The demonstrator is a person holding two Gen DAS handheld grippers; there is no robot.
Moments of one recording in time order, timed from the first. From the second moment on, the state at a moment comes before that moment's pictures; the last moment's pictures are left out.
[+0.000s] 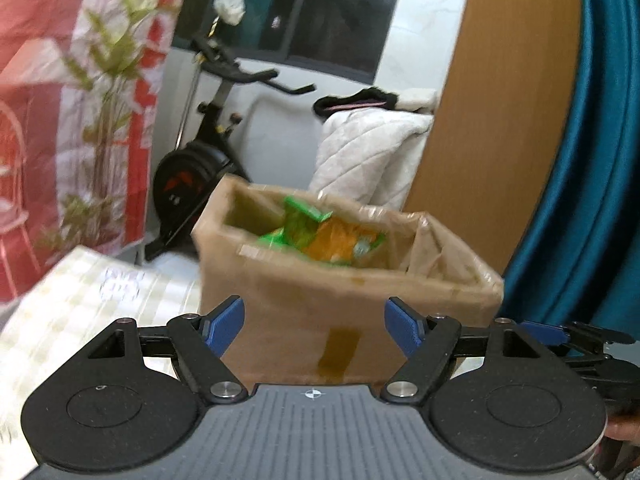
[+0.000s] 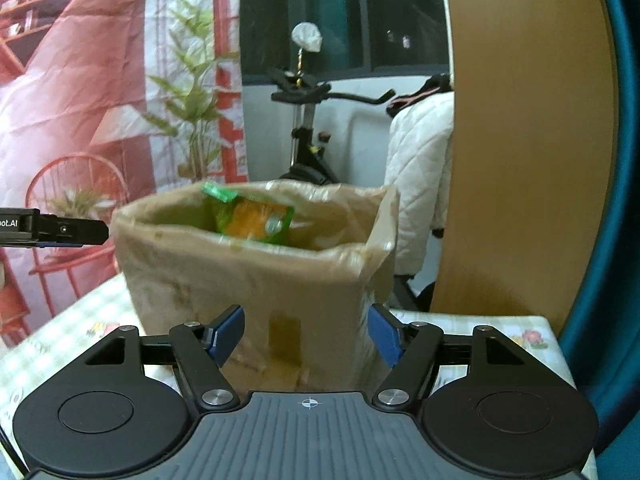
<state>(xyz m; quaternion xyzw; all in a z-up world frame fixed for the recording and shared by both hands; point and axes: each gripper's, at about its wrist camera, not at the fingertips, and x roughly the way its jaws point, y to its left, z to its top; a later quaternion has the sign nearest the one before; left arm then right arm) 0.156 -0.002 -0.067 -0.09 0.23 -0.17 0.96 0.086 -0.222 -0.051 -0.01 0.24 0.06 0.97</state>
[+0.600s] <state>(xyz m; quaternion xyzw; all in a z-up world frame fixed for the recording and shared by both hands) 0.151 -0.022 -0.142 -0.06 0.34 -0.22 0.91 0.065 -0.208 -0.133 -0.03 0.35 0.07 0.93</state>
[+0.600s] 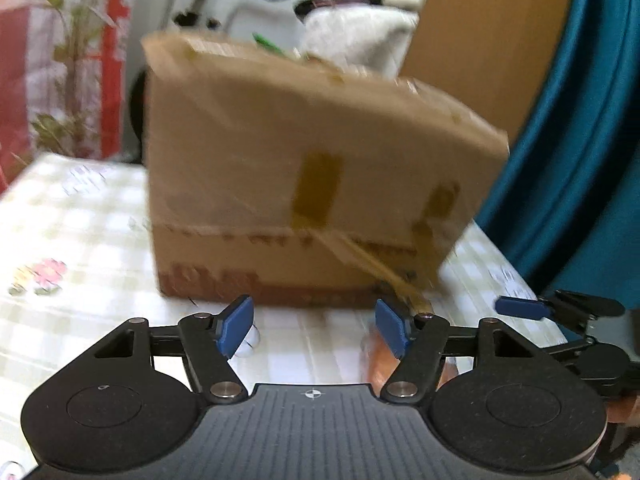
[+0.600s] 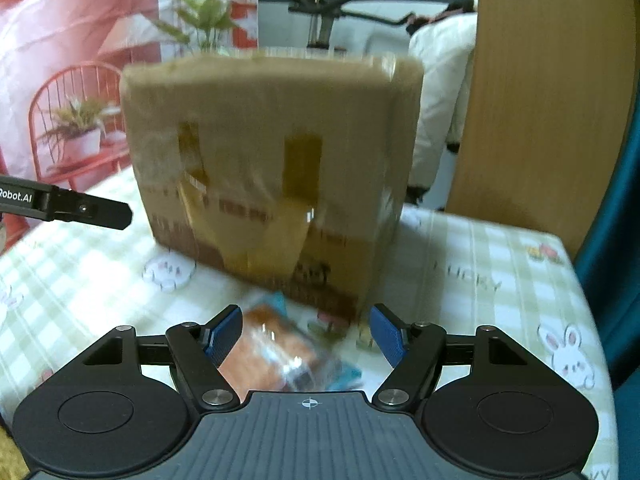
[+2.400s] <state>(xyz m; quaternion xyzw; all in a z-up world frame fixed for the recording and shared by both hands) 0.122 -0.036 -0.168 -0.04 0.40 -0.31 0.86 0.055 -0.147 -0.143 -0.06 0.40 0.18 0.89</state>
